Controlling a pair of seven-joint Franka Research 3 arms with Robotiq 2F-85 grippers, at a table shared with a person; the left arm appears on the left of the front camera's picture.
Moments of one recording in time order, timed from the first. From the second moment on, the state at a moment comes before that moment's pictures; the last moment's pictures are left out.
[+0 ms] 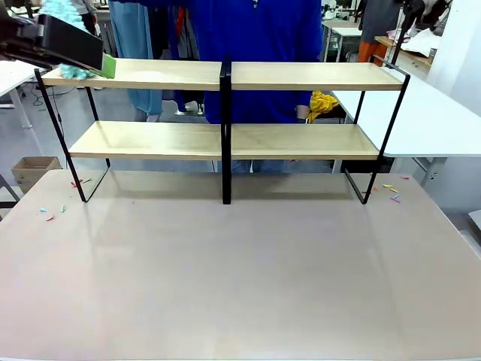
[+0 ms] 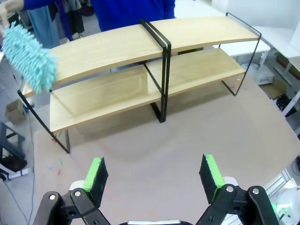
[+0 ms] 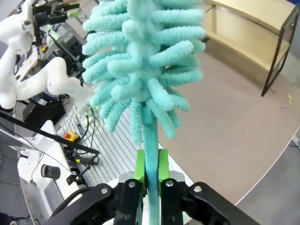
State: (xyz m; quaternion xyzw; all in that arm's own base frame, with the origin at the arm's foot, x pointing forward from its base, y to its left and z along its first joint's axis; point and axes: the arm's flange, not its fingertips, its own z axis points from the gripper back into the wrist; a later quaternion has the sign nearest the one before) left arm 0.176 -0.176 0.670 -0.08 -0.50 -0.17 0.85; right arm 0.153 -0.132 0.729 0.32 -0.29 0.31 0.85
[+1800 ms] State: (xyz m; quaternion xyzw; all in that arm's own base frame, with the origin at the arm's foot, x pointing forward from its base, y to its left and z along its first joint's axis) left arm 0.215 -0.136 0.631 -0.26 -0.29 -0.20 0.90; right arm 0.218 -0.020 0.643 0.25 -0.12 0.48 0.84
